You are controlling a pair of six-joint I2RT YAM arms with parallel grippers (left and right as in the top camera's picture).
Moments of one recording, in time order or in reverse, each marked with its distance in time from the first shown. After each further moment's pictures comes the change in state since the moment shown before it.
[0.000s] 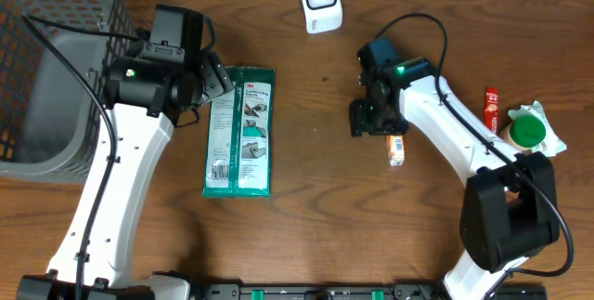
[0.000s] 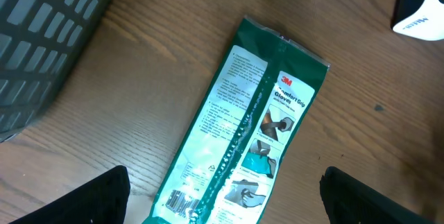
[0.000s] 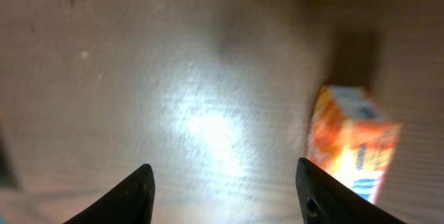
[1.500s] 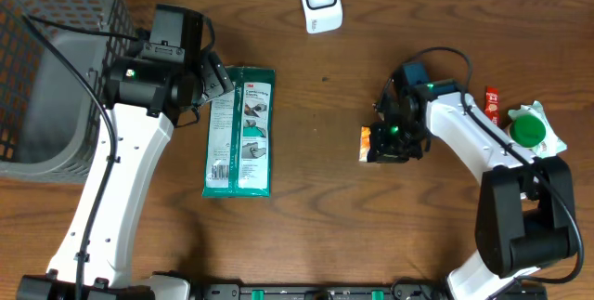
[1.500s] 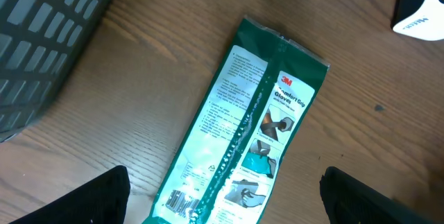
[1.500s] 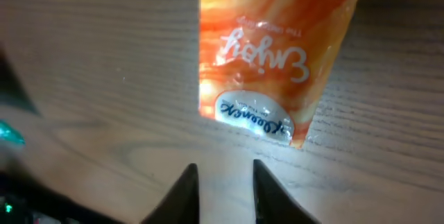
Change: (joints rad) left arm 0.000 0.000 0.000 0.000 0.000 0.000; right arm -0.145 -0.056 -0.218 0.027 -0.290 -0.123
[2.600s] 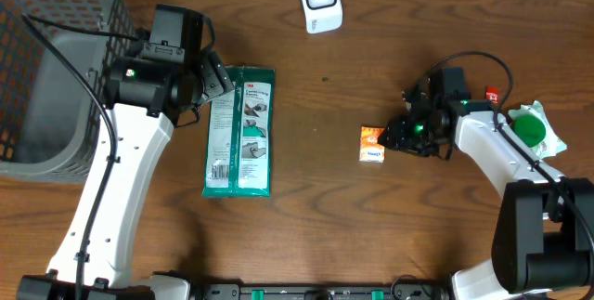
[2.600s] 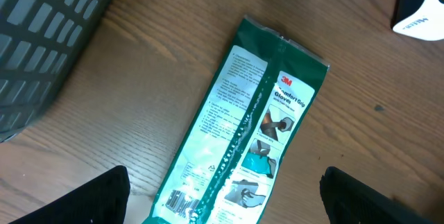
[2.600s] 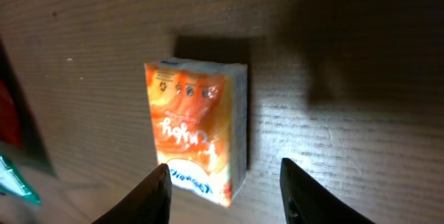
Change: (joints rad) left arm 0.000 0.000 0.000 0.000 0.000 0.000; right arm -0.146 -0.098 -0.187 0.330 -0.034 0.035
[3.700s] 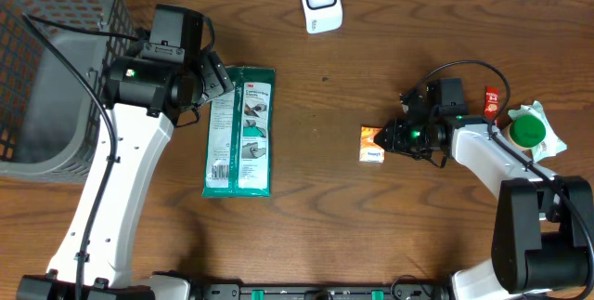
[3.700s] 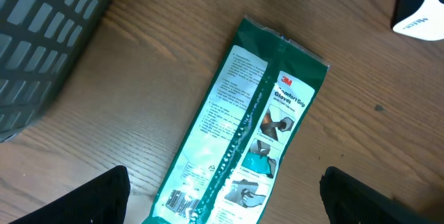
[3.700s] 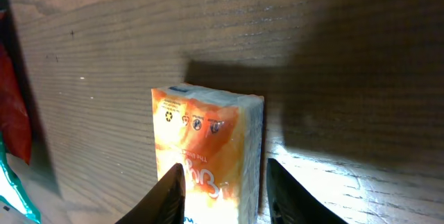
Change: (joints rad) left arm 0.000 0.000 0.000 0.000 0.000 0.000; right arm 0.000 0.000 -0.114 0.230 -0.059 0.029
